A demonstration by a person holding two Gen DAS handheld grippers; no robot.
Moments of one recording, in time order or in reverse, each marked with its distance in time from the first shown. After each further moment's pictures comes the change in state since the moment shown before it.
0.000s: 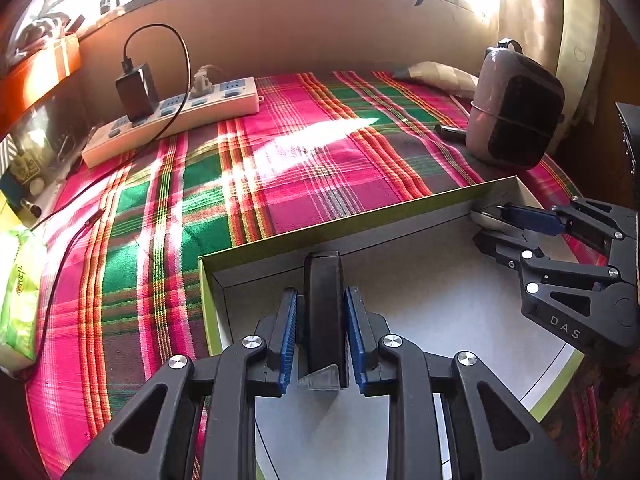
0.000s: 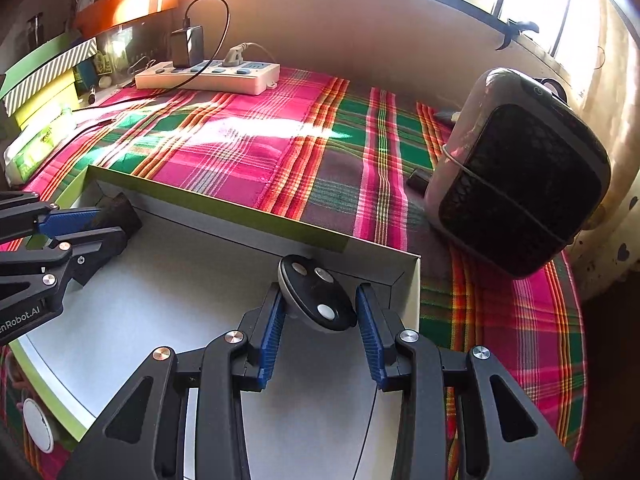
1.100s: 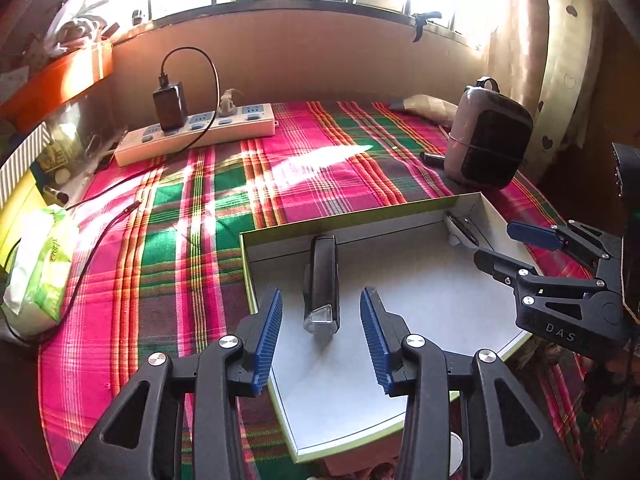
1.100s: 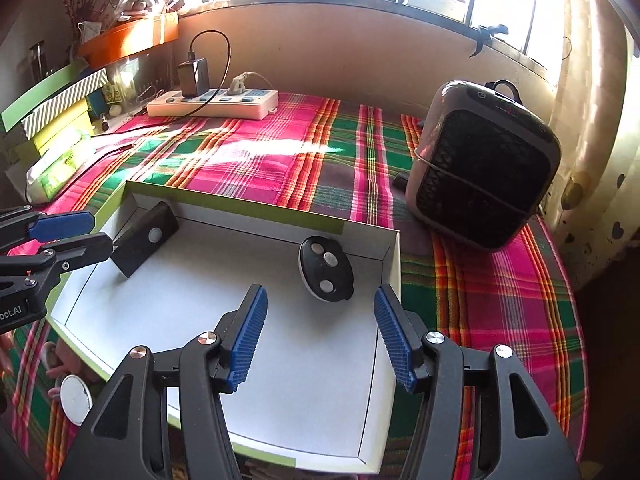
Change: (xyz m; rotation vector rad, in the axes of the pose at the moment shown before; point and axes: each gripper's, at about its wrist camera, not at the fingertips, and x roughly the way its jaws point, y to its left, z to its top) left arm -0.059 0.005 -0.025 -0.055 -0.098 -0.014; right arm -0.046 0.001 -0.023 0.078 -0.078 0.015
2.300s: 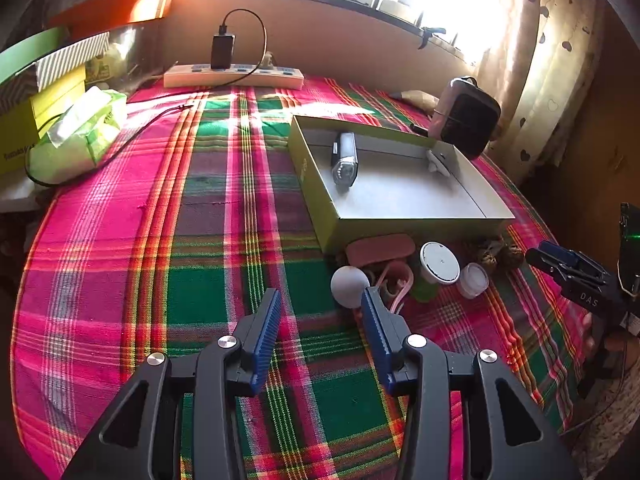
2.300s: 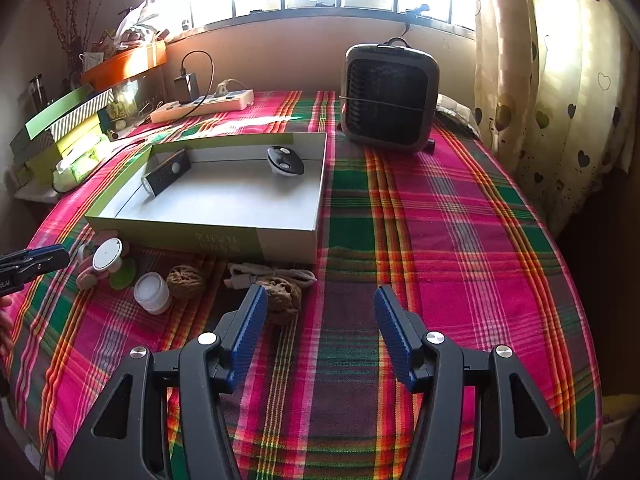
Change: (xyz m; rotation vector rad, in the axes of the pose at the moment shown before) left arm -0.060 0.036 -0.112 -0.145 0.000 -0.105; right arm -0.082 -0.028 -0.109 0.141 -0.040 -0.003
